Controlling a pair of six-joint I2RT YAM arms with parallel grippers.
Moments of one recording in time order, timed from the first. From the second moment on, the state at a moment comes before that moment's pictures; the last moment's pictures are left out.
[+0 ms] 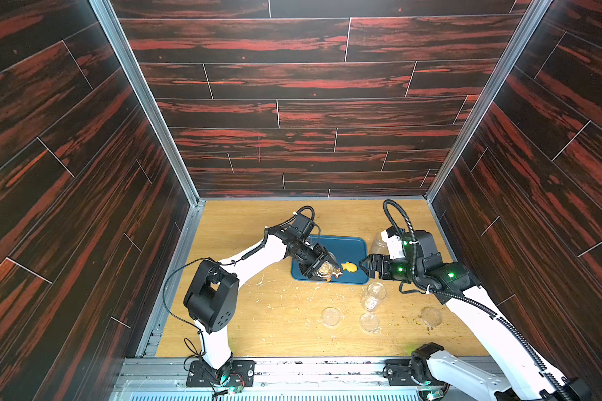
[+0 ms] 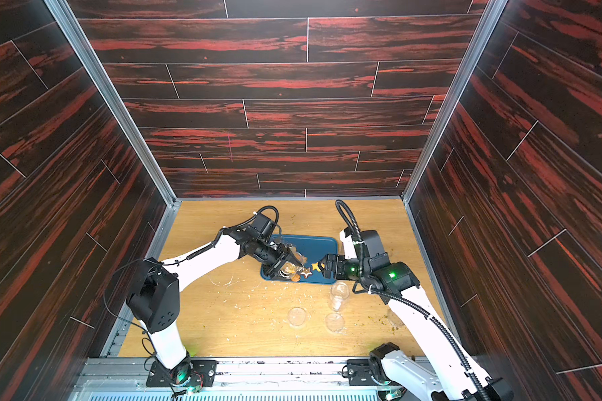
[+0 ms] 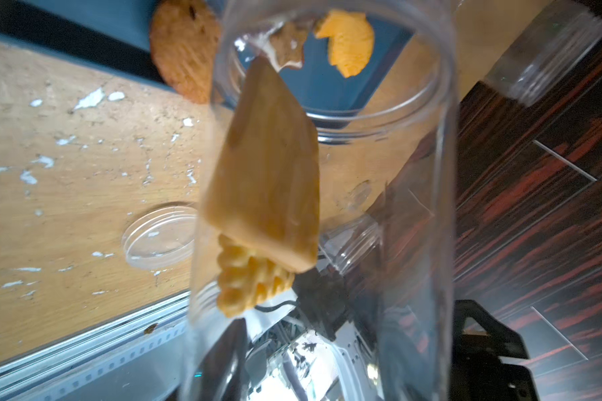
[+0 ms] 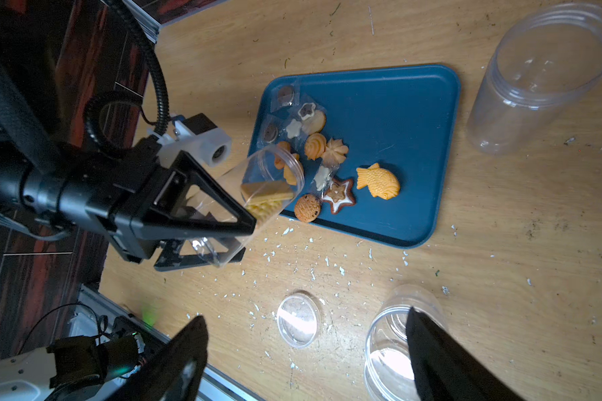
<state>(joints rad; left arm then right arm) -0.62 1.83 1.42 -0.71 0.80 -1.23 0.45 1.01 1.03 -0.83 -0.23 0.45</state>
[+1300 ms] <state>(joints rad) -0.59 1.79 1.43 -0.83 0.75 -1.08 0.45 0.96 0.99 -0.82 -0.24 0.50</state>
